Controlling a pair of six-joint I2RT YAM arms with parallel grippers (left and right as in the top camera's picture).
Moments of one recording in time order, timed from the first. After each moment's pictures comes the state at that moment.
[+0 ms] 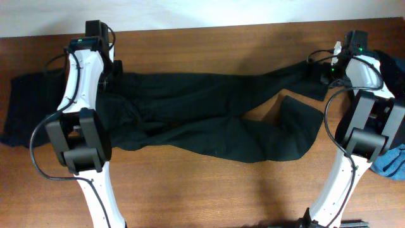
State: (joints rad) left arm 0.06 2.34 2.12 -1.10 -0.14 -0.02; right arm -0.36 2.37 1.91 -0.76 0.04 -0.12
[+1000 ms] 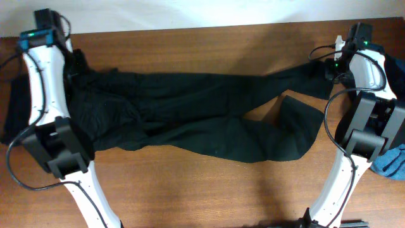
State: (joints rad) left arm 0.23 2.35 2.37 -1.28 -0.12 -0.10; right arm -0.36 2.38 2.01 -0.86 0.07 -0.21
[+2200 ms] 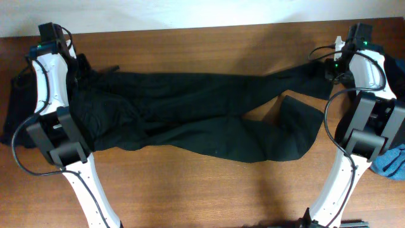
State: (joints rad) left arm 0.27 2.54 2.37 -1.05 0.03 -0.14; right arm -0.36 2.38 2.01 -0.86 0.07 -0.21
